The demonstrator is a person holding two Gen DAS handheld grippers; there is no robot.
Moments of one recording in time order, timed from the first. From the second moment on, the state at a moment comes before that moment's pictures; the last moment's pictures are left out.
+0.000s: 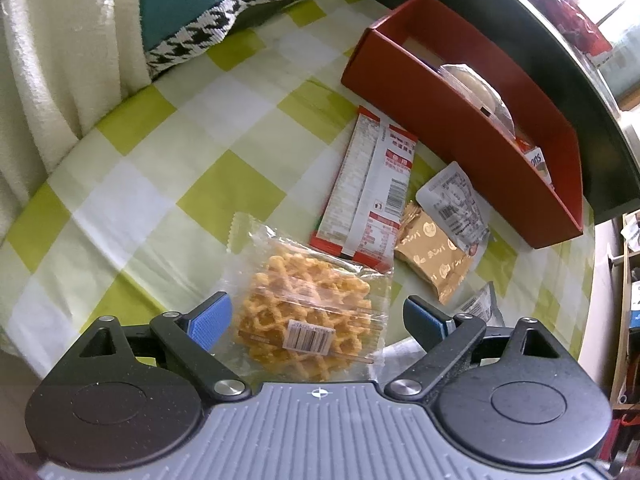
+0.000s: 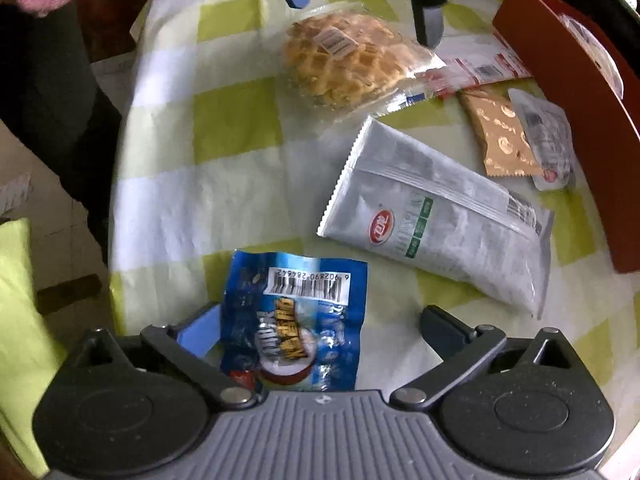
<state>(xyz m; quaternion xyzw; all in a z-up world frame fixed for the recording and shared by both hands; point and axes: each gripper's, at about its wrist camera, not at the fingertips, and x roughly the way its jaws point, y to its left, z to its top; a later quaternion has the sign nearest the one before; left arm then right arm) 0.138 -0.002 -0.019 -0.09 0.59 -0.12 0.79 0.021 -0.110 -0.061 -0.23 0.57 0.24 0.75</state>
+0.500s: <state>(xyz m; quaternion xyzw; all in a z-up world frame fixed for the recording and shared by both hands) 0.134 0.008 -0.017 -0.10 0.59 -0.11 0.80 0.010 -0.116 -0.049 -0.20 0.58 0.20 0.77</state>
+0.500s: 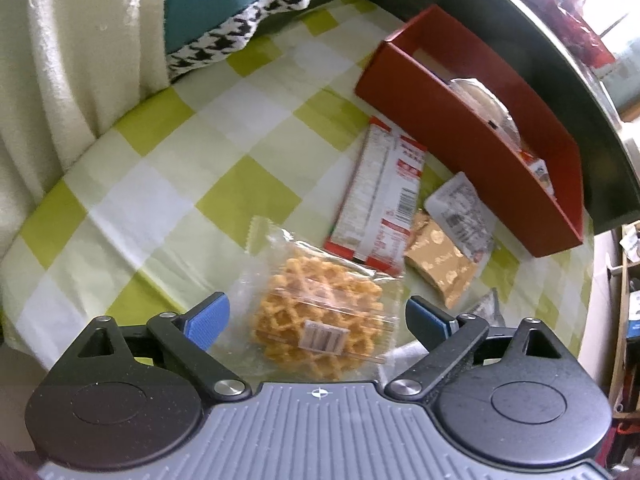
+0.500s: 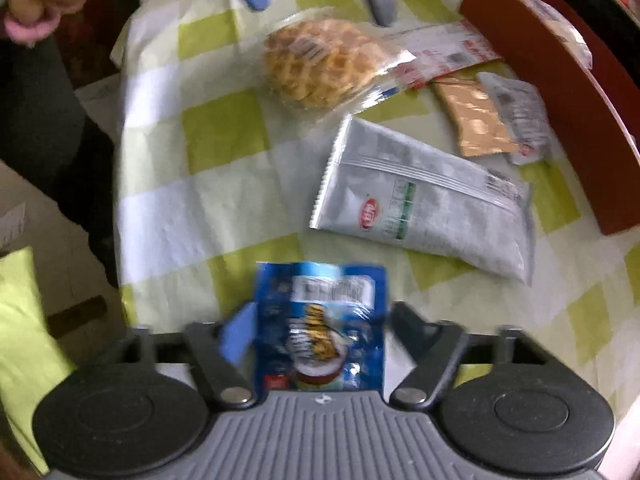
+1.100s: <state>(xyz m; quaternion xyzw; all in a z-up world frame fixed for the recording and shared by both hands) 0.140 -0.051 -0.062 0.04 0.59 -0.04 0.81 0.005 -0.190 -0.011 -0.03 0.54 0.15 0.83</state>
